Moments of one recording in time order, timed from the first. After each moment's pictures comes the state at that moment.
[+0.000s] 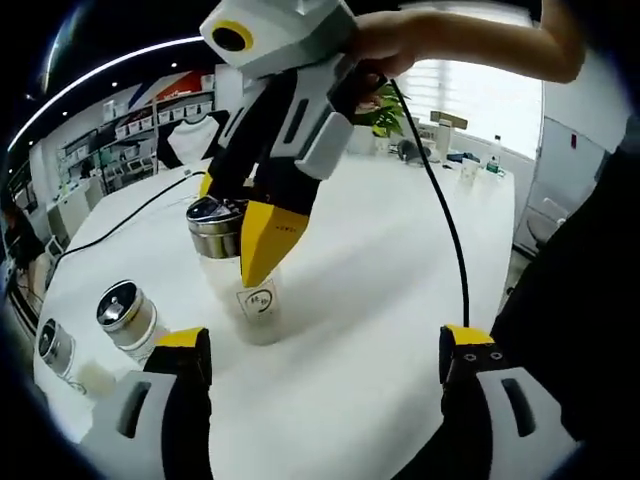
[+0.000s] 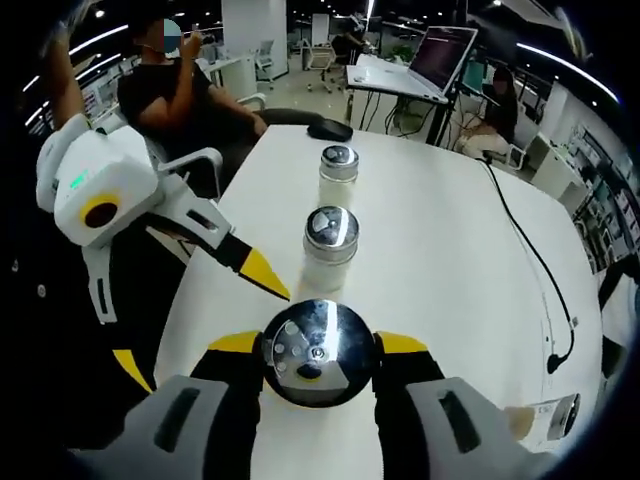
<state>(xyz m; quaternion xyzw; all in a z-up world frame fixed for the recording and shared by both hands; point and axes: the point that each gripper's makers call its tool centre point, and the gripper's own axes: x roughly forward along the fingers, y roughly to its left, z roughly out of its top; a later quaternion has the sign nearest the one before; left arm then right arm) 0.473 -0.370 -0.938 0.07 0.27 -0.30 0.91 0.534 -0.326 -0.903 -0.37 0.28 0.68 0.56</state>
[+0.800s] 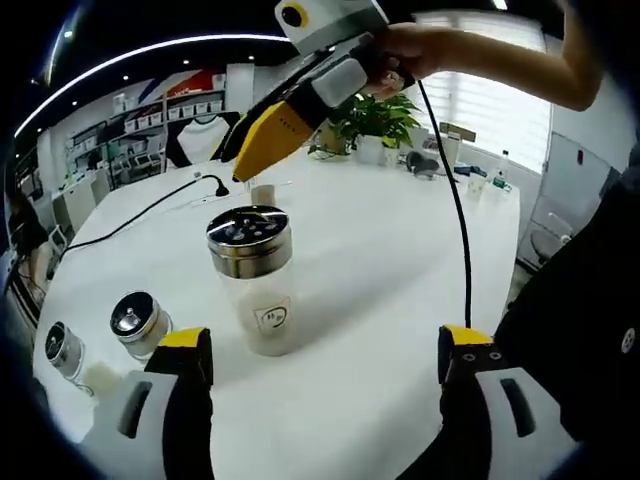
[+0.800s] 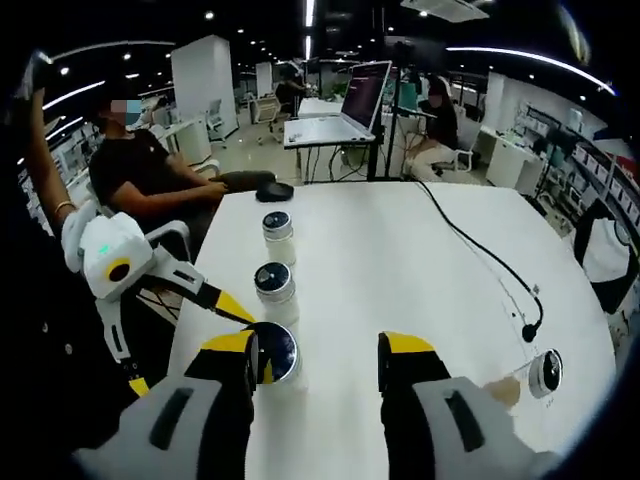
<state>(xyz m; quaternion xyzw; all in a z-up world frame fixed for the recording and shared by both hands) 0.485 -0.360 -0.921 0.05 0.26 -0.27 0.92 0.588 -0.347 -0.836 -0.23 0.27 0.64 0.68</state>
